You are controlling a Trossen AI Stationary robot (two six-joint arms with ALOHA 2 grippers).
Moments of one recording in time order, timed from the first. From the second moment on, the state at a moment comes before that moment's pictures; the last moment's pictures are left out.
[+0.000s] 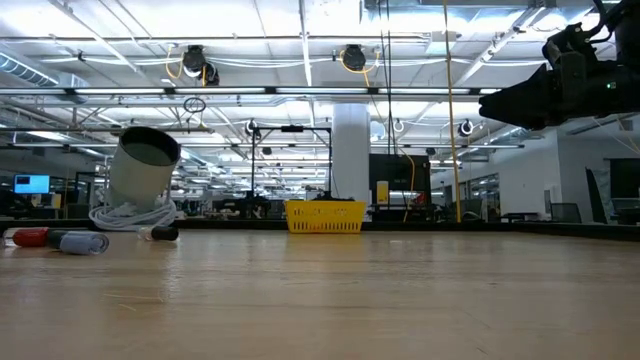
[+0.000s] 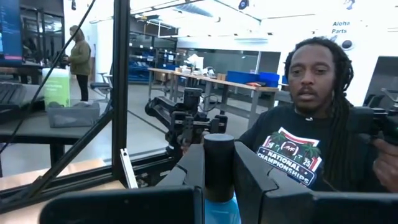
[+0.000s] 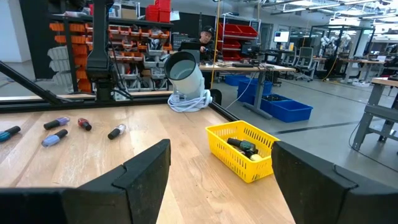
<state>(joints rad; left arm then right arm) -0.30 1.23 0.76 0.66 0.47 -0.16 -0.12 0.11 0.02 0.13 0.26 -0.06</state>
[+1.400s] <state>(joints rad) 0.22 1.60 0.76 0.77 -0.10 0.00 -0.12 0.11 0.02 0.13 0.26 -0.06</state>
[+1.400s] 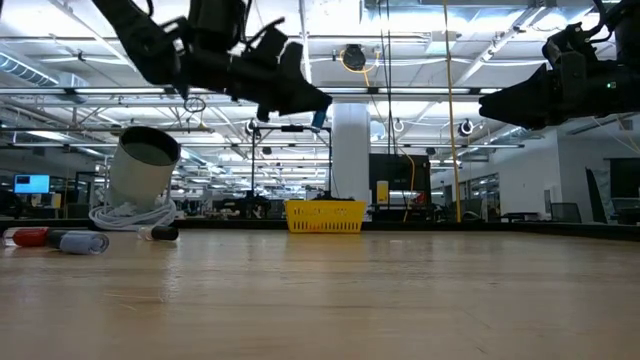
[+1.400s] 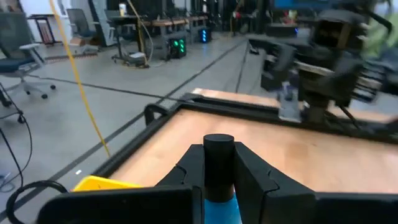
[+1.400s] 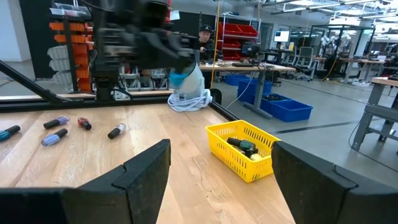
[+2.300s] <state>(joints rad) 0.55 2.01 1.01 0.67 0.03 -0.19 -0.12 0.11 0.02 0.12 0.26 -0.11</state>
